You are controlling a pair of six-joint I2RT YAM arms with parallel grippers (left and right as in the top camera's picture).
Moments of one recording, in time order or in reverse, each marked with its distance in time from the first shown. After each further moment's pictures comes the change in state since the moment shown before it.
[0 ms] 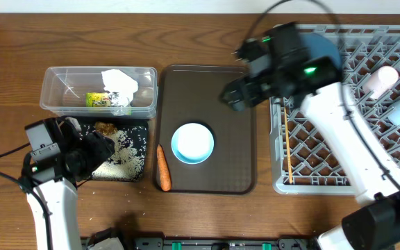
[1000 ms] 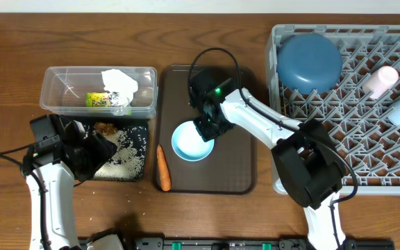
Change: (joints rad) left arm 0.004 0.132 0.000 0.002 0.000 0.002; right arm 0.218 0.445 -0.001 0.014 0.143 0.192
